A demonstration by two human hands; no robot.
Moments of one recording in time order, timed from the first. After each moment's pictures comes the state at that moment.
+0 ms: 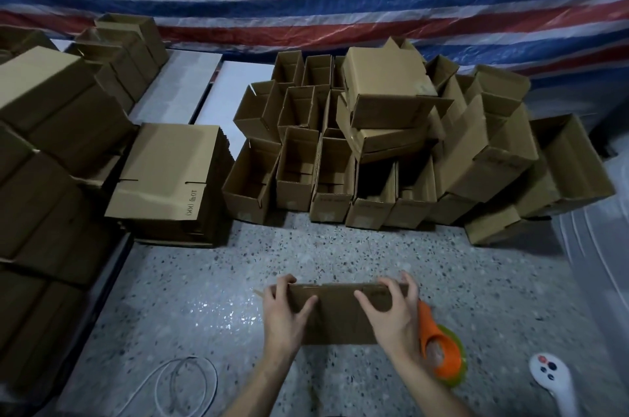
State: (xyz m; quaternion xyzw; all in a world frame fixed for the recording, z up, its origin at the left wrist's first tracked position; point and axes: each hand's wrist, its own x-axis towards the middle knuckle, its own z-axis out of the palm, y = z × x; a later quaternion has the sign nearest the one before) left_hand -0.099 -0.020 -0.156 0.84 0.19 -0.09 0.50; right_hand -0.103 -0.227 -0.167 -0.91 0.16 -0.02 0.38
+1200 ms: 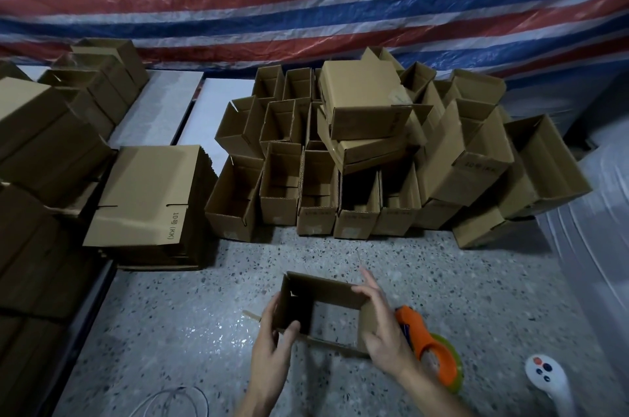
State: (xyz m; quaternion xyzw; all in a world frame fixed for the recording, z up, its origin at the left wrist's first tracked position) left_hand -0.121 -0.018 -0.139 0.73 0.18 -0.11 0.65; right_hand -0.101 -0.236 -0.149 -0.83 -0.04 0.08 0.55
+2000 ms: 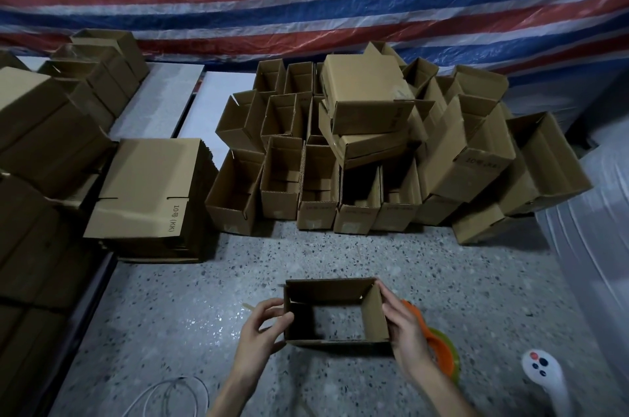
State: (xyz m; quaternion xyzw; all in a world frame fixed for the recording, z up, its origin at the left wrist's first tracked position) left_hand -0.112 0.008 -0.143 0.65 0.24 -0.18 0.70; right_hand -0.110 -0.259 -0.150 -0.58 0.25 0.12 0.77
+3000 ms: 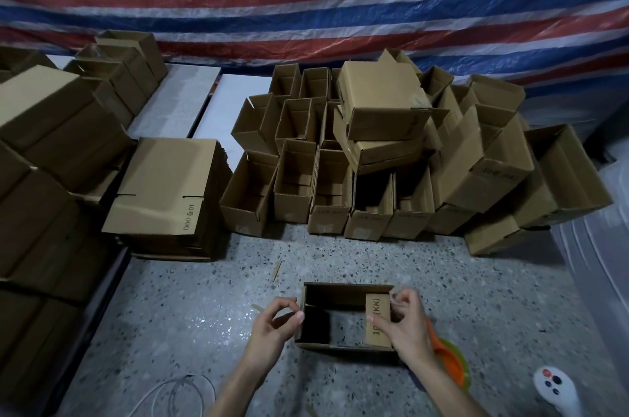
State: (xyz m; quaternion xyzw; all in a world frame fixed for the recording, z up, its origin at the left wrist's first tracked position) left_hand -0.100 0.013 -0.147 0.66 0.17 -0.18 0.71; right_hand -0.091 -0.257 -0.165 -0.83 0.21 0.08 0.50
